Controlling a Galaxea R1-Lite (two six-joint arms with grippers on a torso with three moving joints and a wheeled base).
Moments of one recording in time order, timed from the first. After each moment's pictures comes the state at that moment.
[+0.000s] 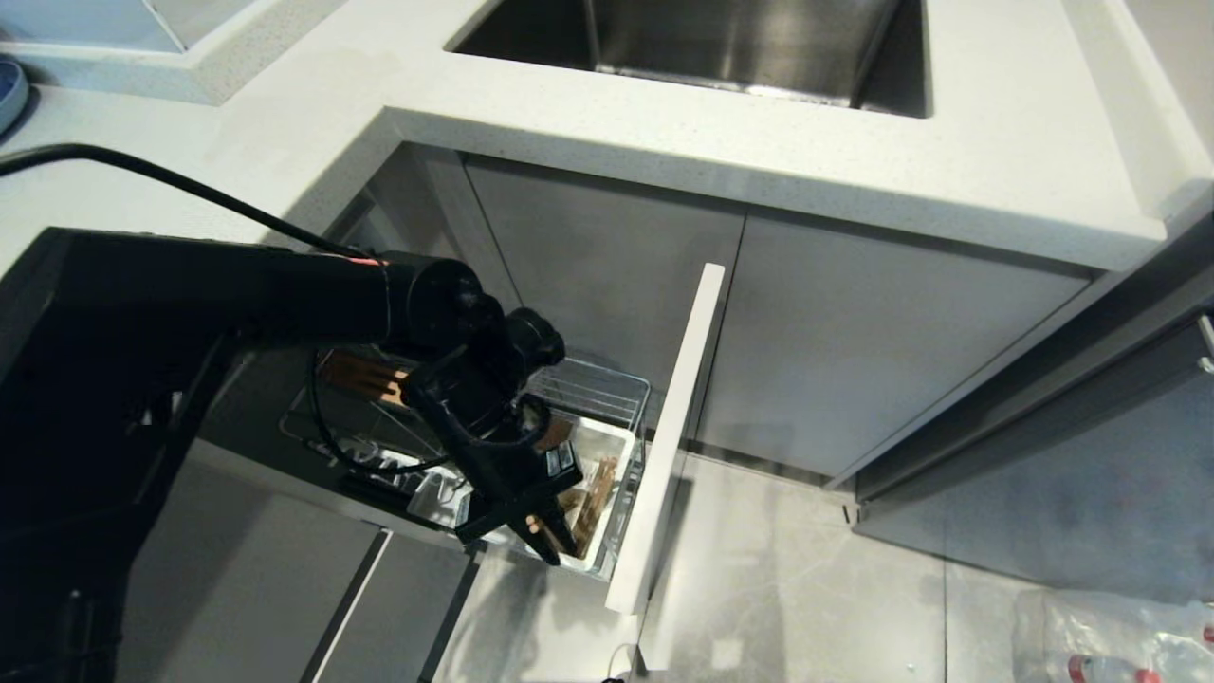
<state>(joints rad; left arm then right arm) -0.49 2.13 -1.79 1.12 -0.38 -0.76 0.00 0.00 0.00 0.00 -0.02 0.04</state>
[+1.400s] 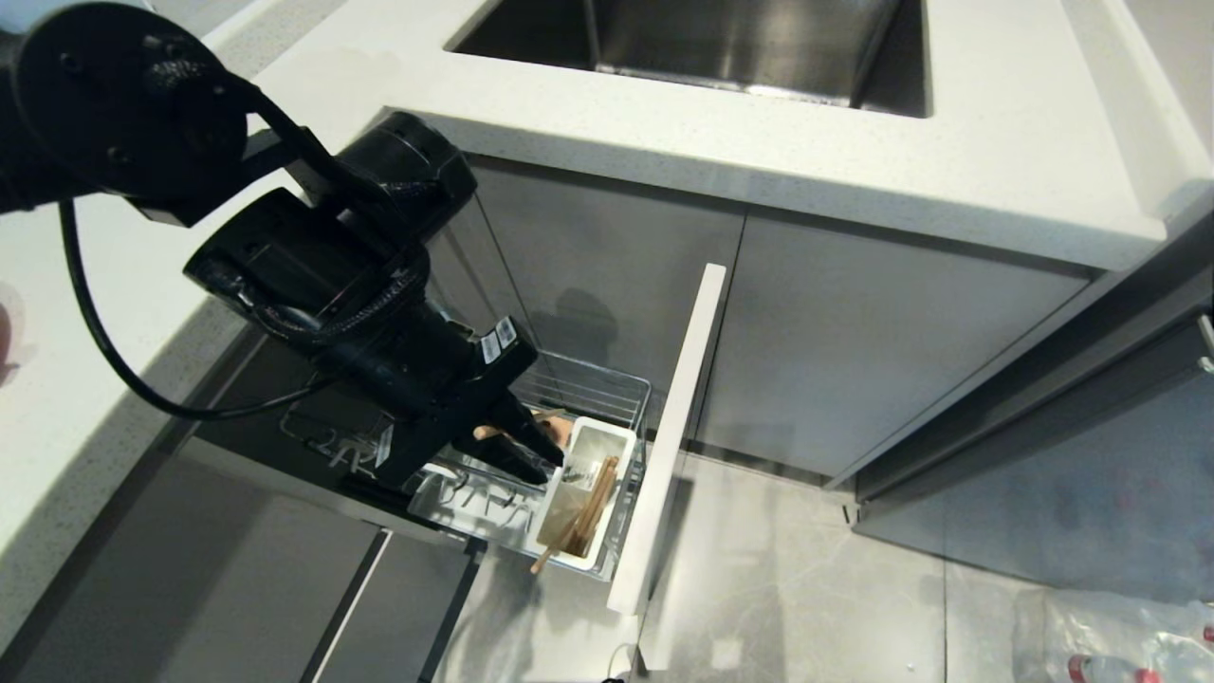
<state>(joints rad) -0.57 1.81 -1.89 1.16 -0.39 -1.03 0.00 0.00 0.00 0.00 -0.02 0.04</state>
